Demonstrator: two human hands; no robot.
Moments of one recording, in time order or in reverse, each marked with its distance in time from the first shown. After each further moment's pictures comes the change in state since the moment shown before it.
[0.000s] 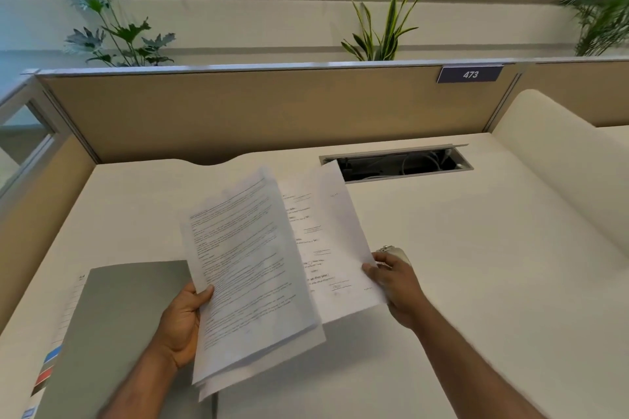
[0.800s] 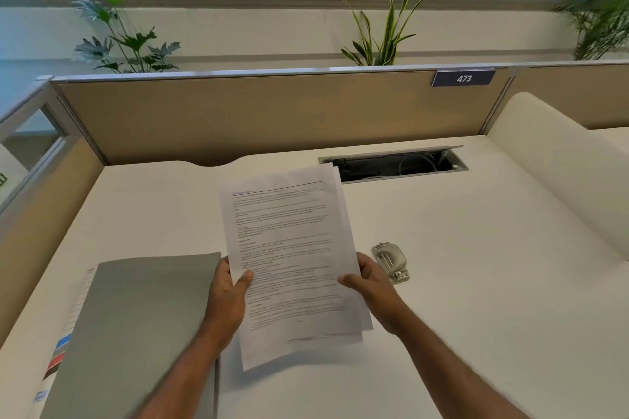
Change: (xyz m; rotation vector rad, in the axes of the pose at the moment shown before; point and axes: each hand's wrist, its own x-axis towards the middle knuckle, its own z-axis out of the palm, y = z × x) left_hand -0.005 -0.033 0.061 0.477 0.120 0.412; right_hand -0.040 -0.001 0.024 -0.156 -0.320 -0.192
